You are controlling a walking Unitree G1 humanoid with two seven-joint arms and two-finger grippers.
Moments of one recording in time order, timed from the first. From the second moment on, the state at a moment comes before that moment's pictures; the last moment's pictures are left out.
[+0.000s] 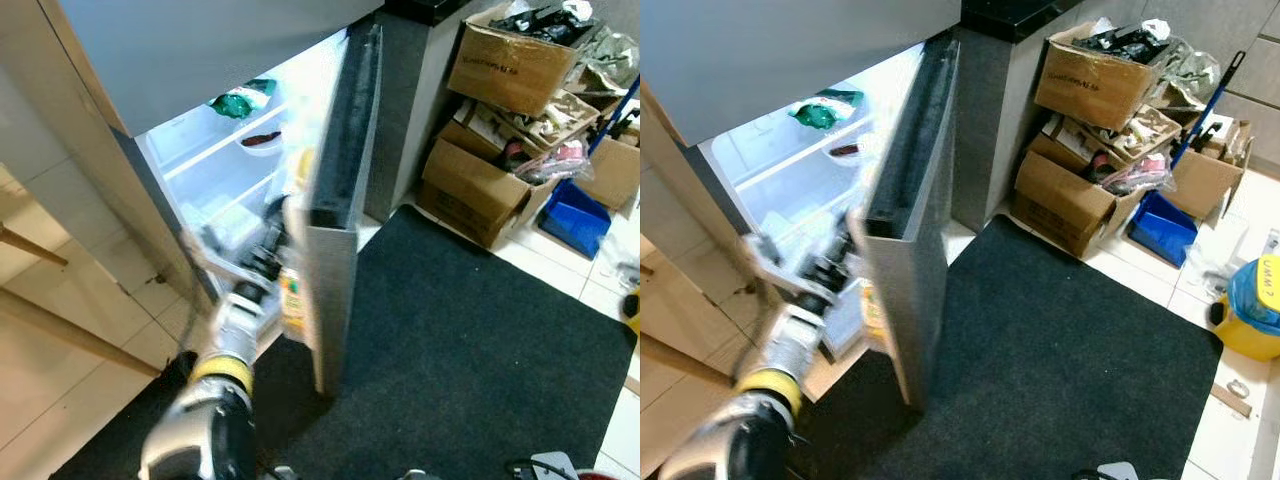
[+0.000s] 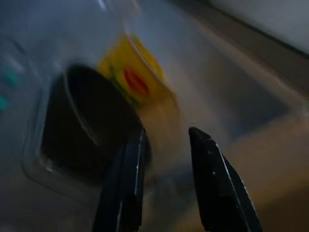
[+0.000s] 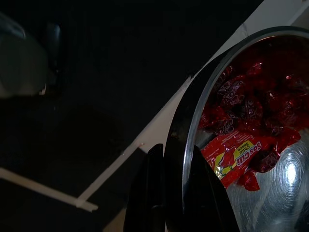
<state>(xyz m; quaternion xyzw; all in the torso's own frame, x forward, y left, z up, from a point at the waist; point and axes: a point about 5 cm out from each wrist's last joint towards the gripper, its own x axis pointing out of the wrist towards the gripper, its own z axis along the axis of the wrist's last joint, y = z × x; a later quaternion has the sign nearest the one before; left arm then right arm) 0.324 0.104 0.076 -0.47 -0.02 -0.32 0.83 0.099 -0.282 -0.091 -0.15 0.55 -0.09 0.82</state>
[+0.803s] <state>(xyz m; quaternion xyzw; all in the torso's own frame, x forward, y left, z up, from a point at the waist) 0.211 0.165 -0.055 -0.27 0.31 -0.15 0.90 0.115 -0.274 -0.089 -0.15 0.52 -0.08 0.84</state>
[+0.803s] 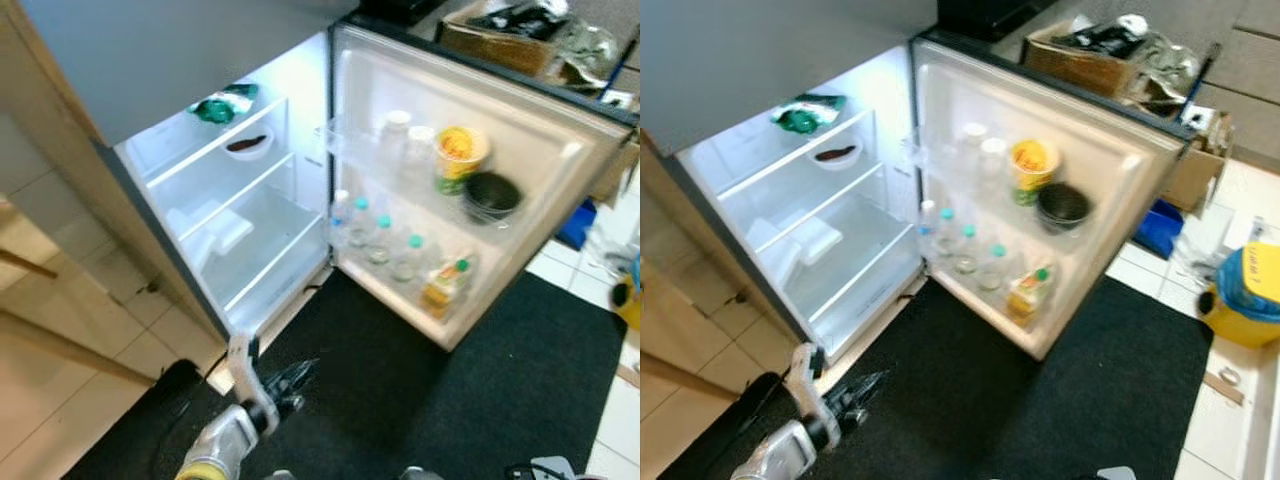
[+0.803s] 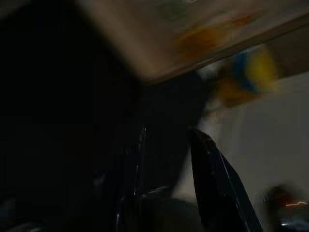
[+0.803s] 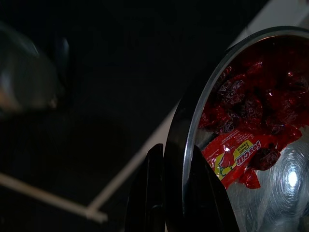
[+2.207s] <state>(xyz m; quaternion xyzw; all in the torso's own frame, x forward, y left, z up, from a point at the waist) 0.145 0.193 -0.094 -0.11 0.45 -0.03 0.88 0.138 -0.259 -0.085 -0.14 0.48 -0.03 0.86</state>
